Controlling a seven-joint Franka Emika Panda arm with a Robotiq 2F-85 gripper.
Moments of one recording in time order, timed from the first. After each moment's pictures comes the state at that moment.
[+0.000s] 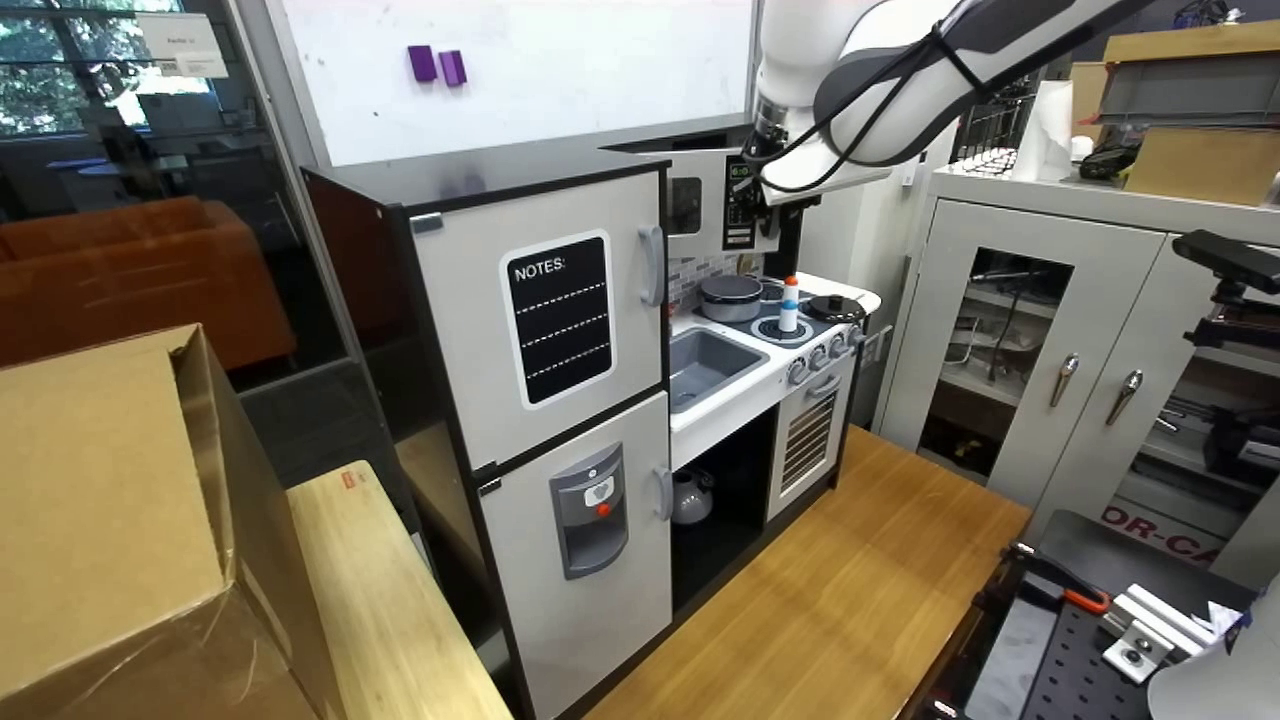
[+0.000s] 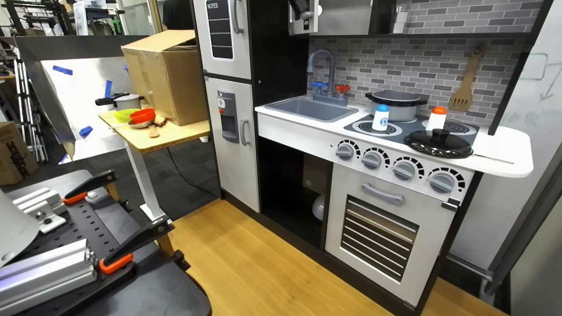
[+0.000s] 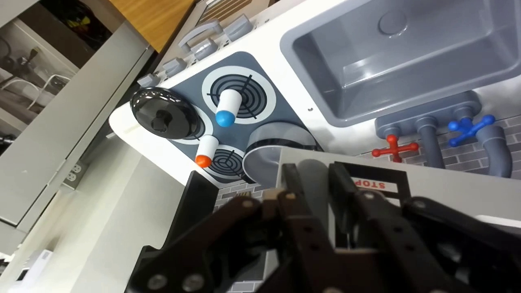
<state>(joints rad) -0.12 -0.08 0.03 -2.18 -0.62 2.42 0.88</state>
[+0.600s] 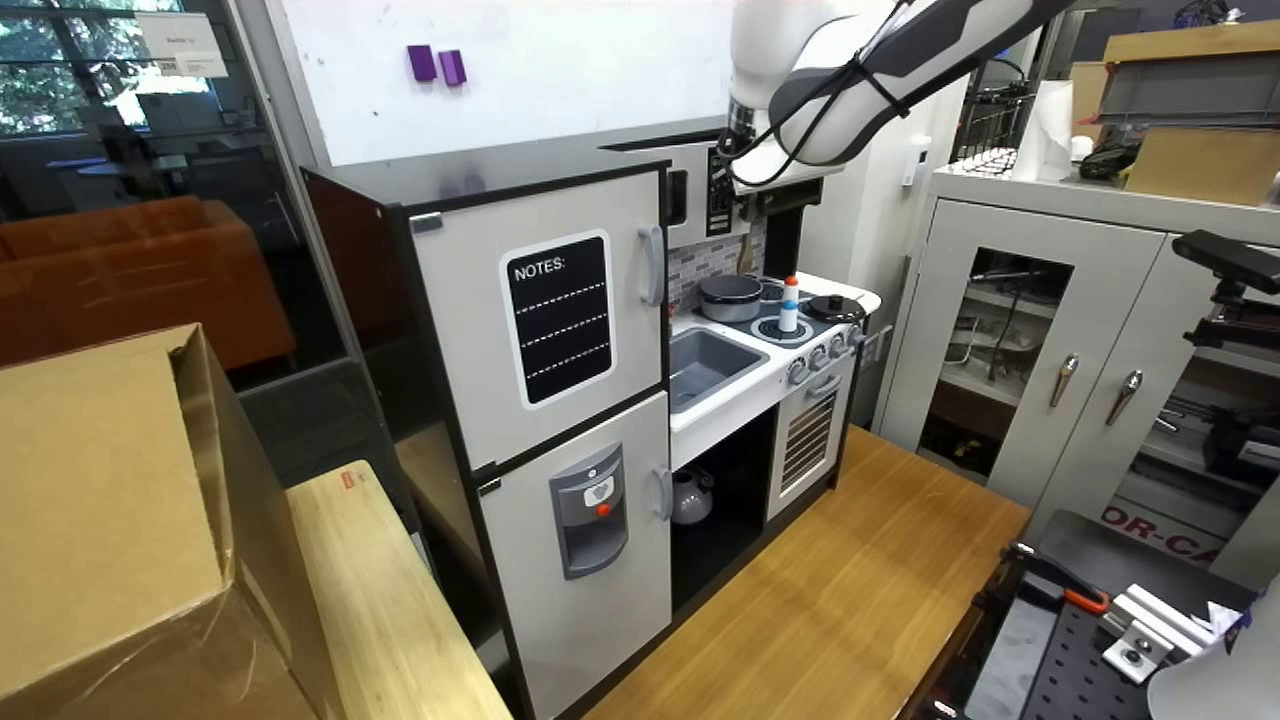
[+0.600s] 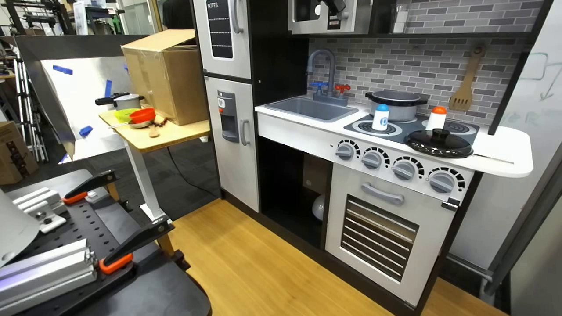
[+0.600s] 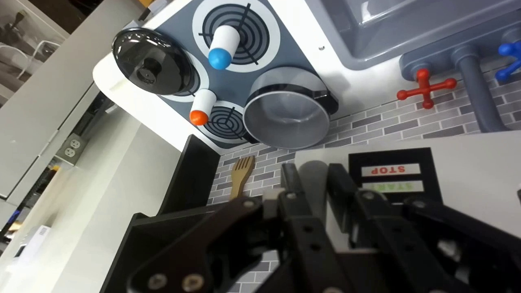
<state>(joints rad) -0.10 0.14 -0.05 -1.93 -0.67 2.44 0.88</state>
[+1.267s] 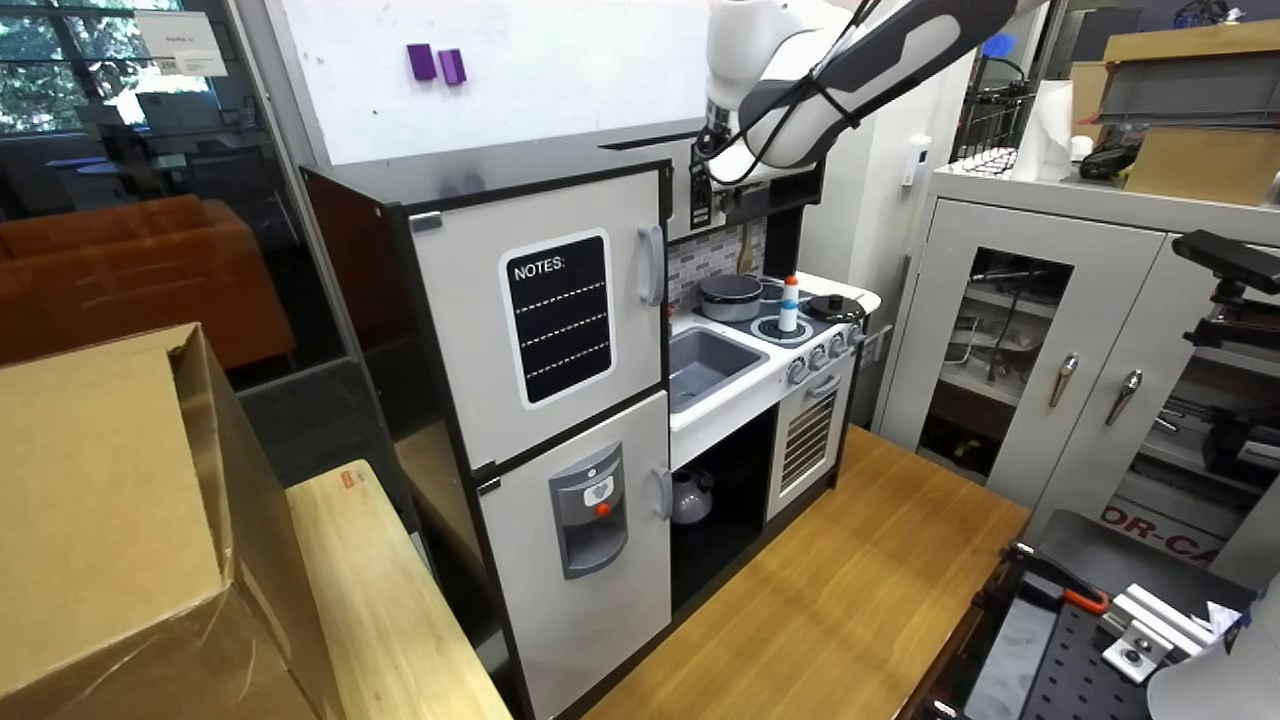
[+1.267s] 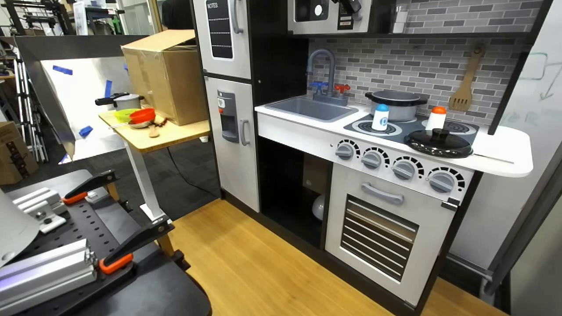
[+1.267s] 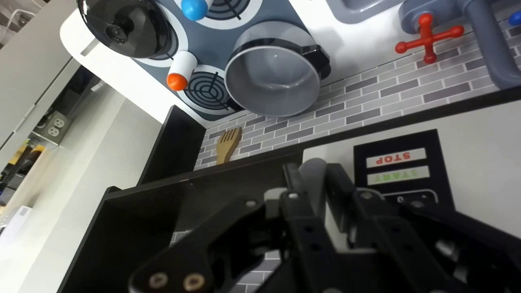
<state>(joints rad) -0.07 0.28 -0.10 -1.76 -0.66 2.47 0.86</state>
